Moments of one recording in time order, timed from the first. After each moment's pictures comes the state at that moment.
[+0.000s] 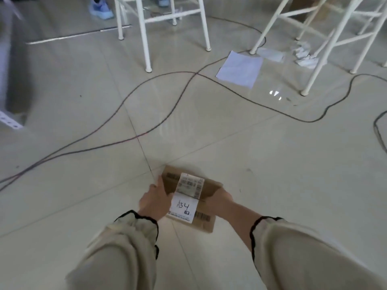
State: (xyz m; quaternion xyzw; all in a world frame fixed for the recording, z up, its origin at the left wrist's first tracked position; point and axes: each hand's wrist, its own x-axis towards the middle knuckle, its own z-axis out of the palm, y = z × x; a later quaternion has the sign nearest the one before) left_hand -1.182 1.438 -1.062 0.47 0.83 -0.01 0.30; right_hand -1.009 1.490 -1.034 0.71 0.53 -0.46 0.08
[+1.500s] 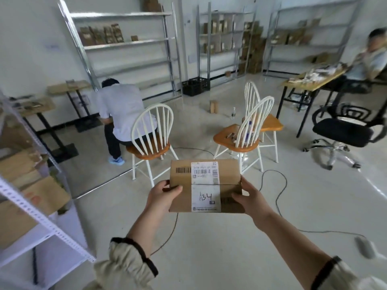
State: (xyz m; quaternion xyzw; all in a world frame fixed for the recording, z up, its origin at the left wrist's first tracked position) left_hand -1.150 1.372 -0.170 0.43 0.69 0.40 0.42; right_hand -0.907 1.366 -0.187 0.59 0.48 -0.51 -0.40
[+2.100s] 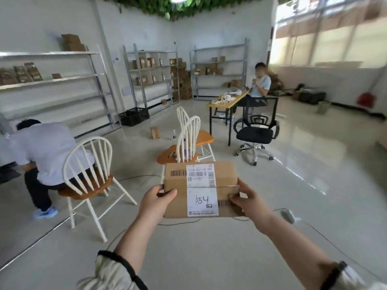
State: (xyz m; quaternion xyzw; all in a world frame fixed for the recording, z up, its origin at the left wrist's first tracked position) left_hand -1.019 1.284 -0.116 0.59 0.57 0.38 0.43; right_hand -0.790 1.199 -0.126 0.62 0.42 -0.40 -0.53
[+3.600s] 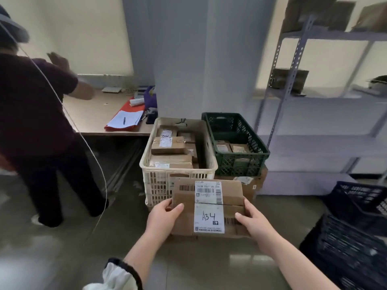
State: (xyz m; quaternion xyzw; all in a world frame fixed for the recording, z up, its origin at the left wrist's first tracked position) left_hand -0.401 0.539 -0.198 0.78 -0.20 -0.28 0.52; right_hand -0.593 0.386 -0.198 0.65 -0.41 0.16 -0.62
